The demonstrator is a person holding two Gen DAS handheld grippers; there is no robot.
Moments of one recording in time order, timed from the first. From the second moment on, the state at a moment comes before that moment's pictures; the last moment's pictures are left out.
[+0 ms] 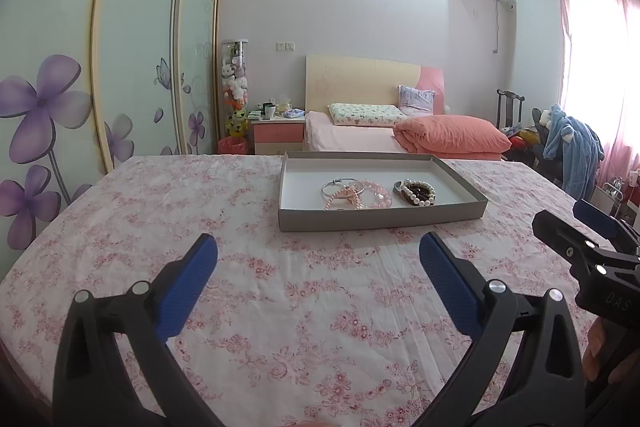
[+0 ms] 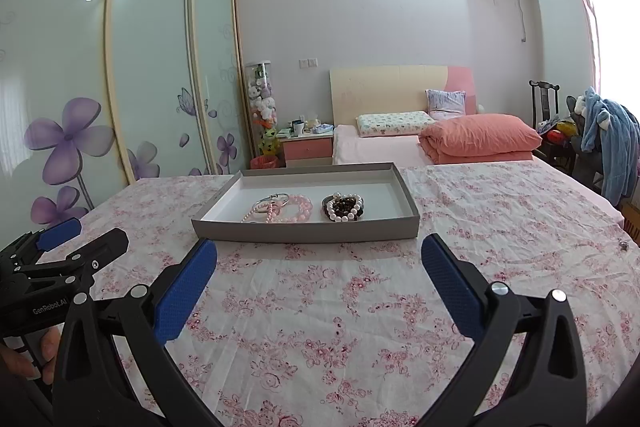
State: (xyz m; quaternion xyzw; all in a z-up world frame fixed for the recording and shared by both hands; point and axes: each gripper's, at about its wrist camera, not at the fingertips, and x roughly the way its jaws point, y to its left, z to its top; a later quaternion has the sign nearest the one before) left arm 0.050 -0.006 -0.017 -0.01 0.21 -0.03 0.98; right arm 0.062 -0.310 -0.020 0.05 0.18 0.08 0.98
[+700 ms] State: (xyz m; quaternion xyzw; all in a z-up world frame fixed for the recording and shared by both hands) left arm 0.050 -0.008 -0.019 -0.01 0.21 -0.04 0.98; right arm 0.063 -0.310 -0.021 0.05 0.18 0.08 0.98
